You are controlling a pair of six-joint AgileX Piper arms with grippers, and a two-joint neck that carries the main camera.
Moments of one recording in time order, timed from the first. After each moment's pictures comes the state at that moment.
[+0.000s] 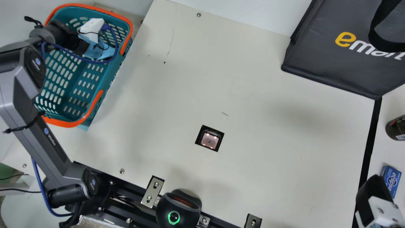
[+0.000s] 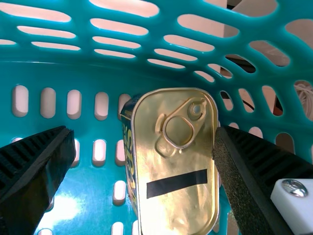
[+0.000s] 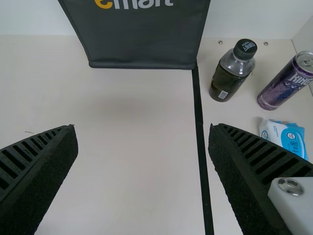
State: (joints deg) left arm 32.0 135.0 -85.0 -35.2 41.6 52.3; right arm 0.7 42.6 -69.8 -0.8 69.5 0.0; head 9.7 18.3
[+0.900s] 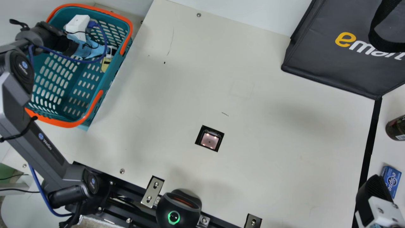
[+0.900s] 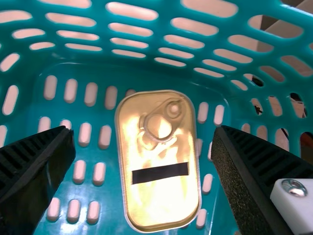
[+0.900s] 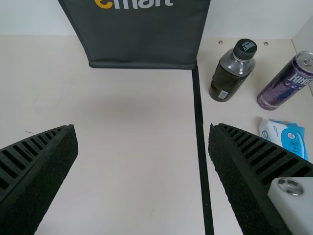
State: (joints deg) left arm 33.8 128.7 -79.5 -35.5 34.2 52.0; right arm 0.7 42.6 -69.8 -0.8 69.5 0.0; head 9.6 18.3
